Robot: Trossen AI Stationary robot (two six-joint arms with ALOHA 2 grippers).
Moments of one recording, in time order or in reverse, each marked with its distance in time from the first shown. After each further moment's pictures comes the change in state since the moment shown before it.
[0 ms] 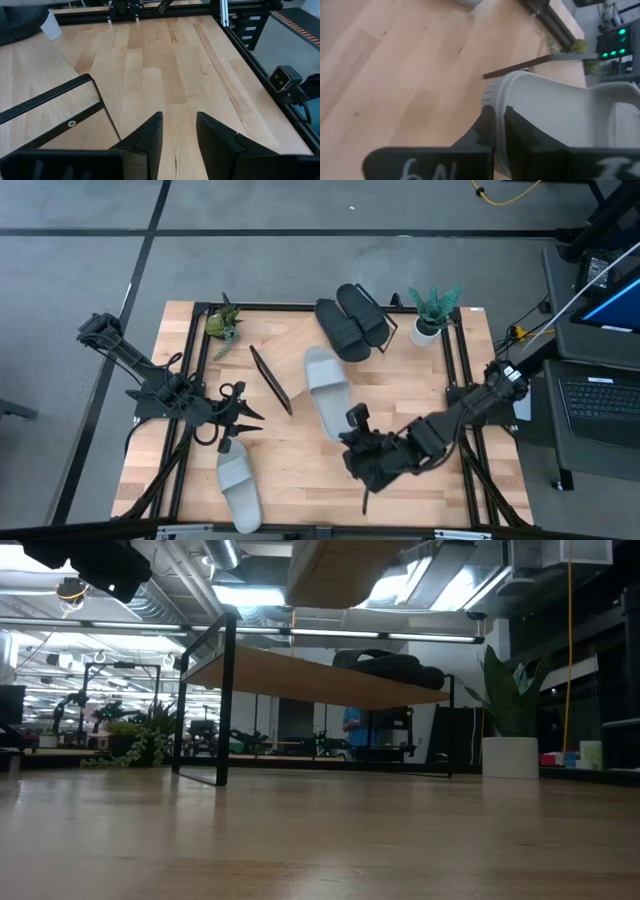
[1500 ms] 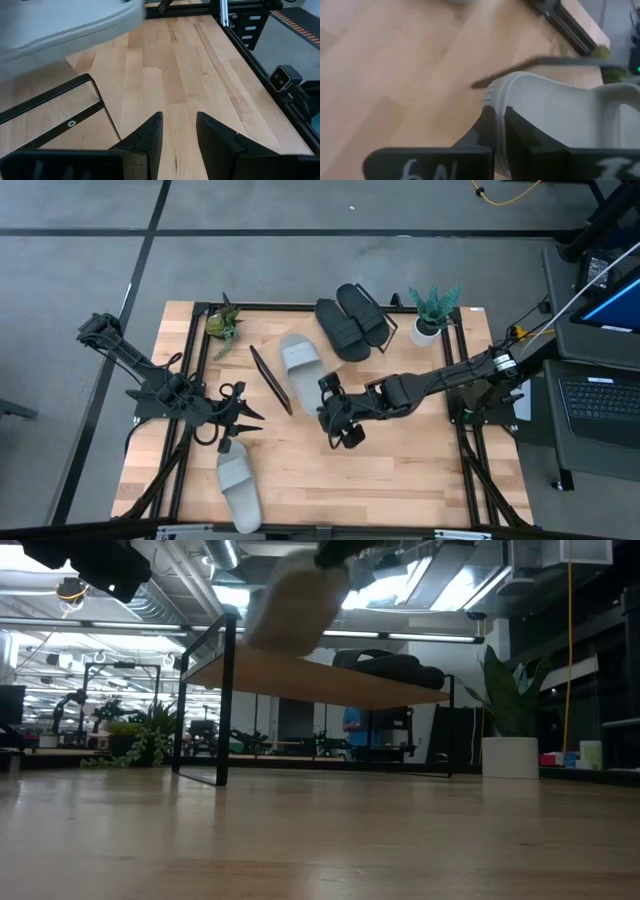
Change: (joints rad) left arm 0.000 0.000 0.000 -0.001 0.000 0.002; right arm -0.303 -0.022 -0.137 0.290 -0.325 -0.302
